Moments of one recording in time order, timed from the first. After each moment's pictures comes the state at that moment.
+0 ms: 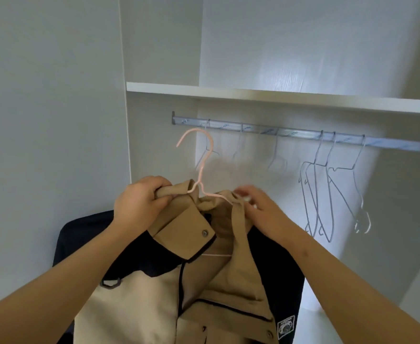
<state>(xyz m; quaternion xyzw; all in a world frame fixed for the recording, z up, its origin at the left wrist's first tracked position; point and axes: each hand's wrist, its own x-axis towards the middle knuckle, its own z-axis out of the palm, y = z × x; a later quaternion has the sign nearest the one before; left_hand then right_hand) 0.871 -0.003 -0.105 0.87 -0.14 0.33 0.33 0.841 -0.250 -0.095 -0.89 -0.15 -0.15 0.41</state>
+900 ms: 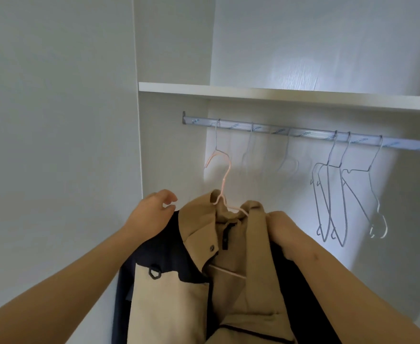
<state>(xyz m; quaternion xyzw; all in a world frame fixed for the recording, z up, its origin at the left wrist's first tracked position) 0.890 0.001 -0.130 0.93 -0.08 0.15 0.34 0.848 -0.250 -0.113 -0.85 0.10 0.00 0.52</state>
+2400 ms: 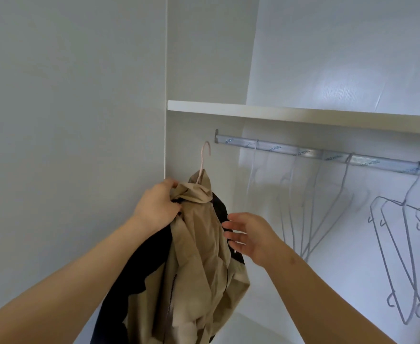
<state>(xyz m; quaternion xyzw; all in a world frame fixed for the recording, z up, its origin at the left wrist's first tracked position) 0.969 0.036 -0.077 0.90 0.02 0.21 0.38 0.974 -0.159 -0.098 -0.65 0.05 0.12 0.75</state>
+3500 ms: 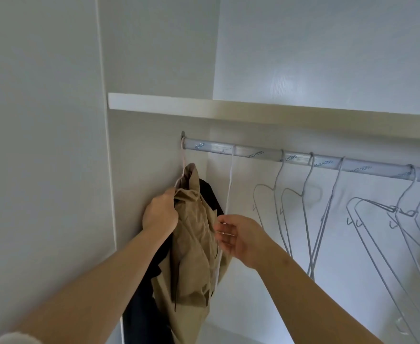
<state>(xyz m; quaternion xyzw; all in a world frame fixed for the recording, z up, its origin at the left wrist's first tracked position) 1.158 -0.001 -0.113 0.93 -0.01 0.23 0.28 1.081 -0.165 -0.096 -0.60 0.10 0.08 0.79</state>
